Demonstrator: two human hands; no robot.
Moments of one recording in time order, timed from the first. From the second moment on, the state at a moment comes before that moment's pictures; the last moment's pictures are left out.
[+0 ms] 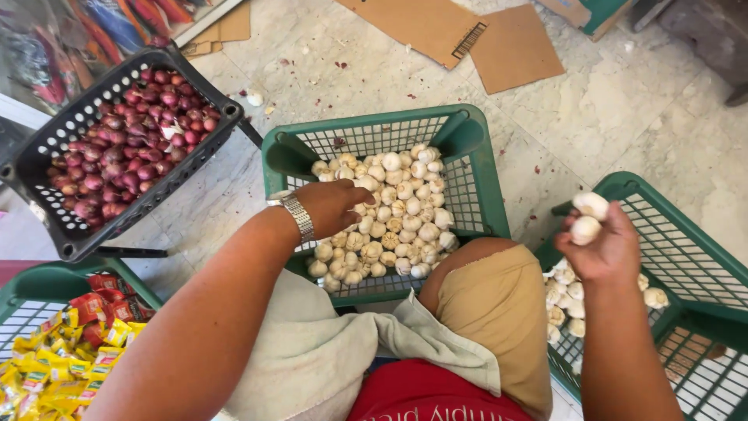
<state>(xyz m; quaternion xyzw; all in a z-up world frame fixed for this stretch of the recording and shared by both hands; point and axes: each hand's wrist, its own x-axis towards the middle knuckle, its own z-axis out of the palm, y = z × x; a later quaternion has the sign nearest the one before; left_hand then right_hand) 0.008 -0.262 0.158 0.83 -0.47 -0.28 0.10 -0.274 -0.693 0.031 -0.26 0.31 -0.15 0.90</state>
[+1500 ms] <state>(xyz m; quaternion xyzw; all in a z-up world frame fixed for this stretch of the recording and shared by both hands) 0.017 -0.199 0.158 0.86 -0.37 -0.35 0.06 -0.089 -0.380 -0.037 -0.91 0.04 0.31 0.28</state>
